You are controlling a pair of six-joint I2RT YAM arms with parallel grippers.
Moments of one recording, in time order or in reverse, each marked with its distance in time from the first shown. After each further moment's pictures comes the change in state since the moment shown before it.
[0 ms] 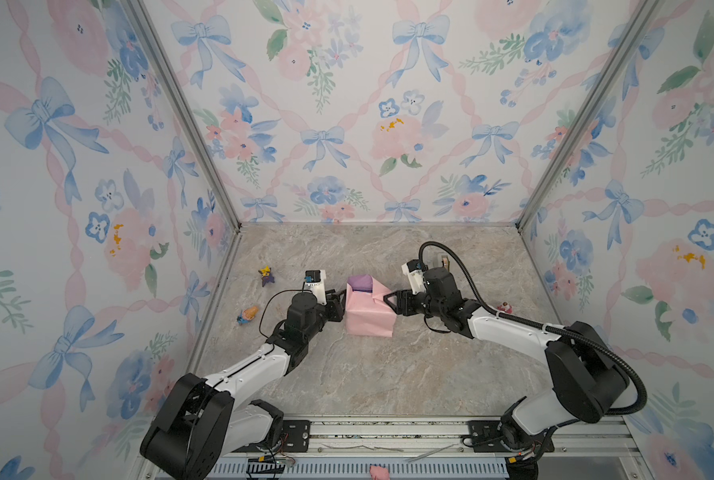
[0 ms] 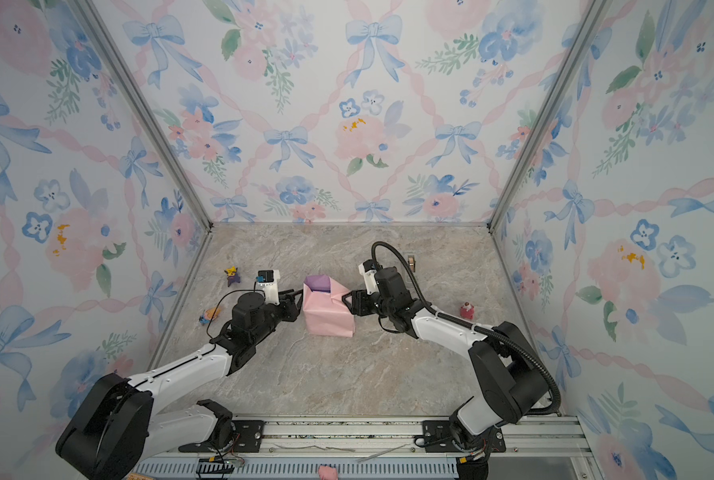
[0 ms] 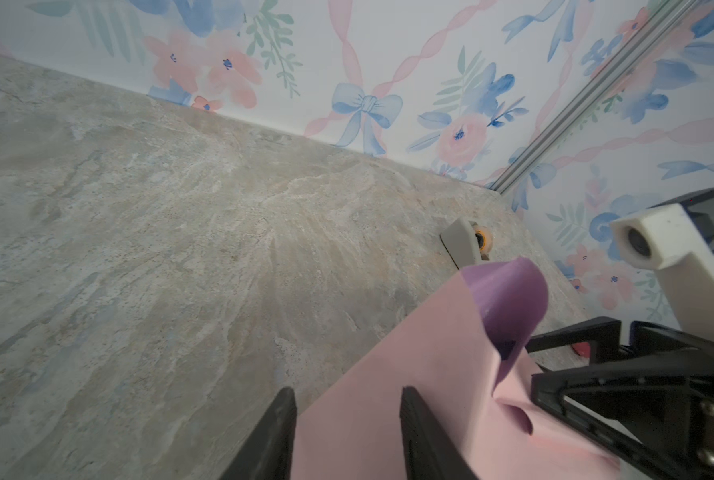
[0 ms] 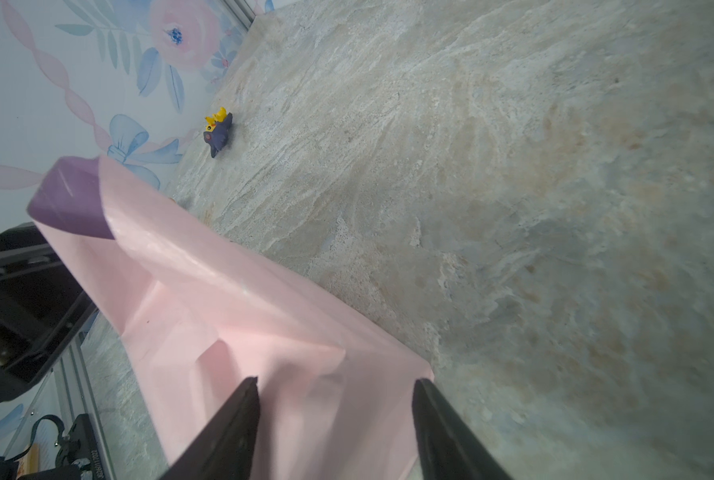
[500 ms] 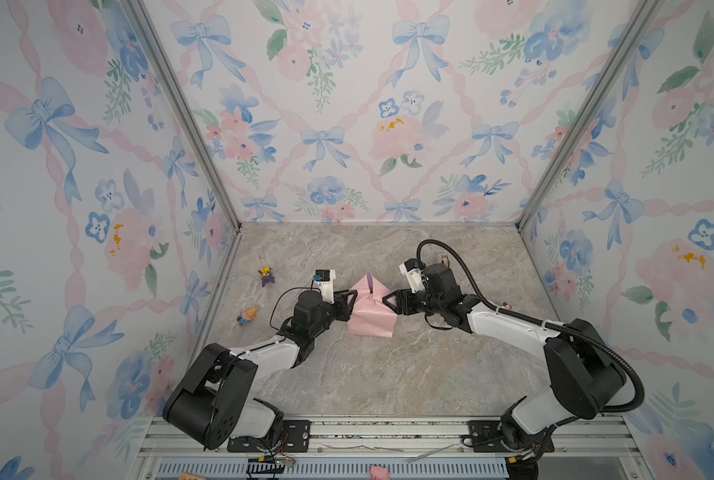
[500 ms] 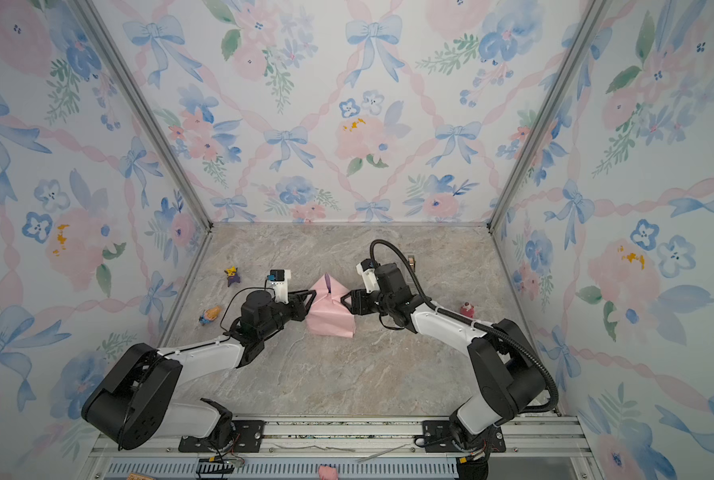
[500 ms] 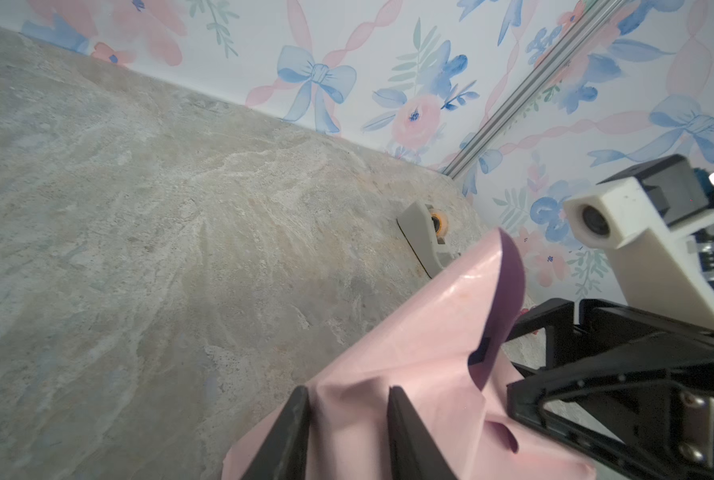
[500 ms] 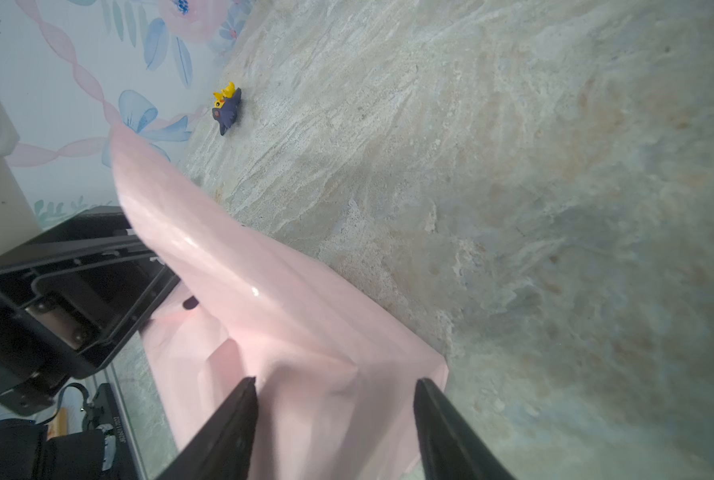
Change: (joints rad) left arm -0.017 0.166 -0.001 0.178 0.128 -0.073; right arm -0.034 -0.001 0.041 -0.110 -0.083 0.003
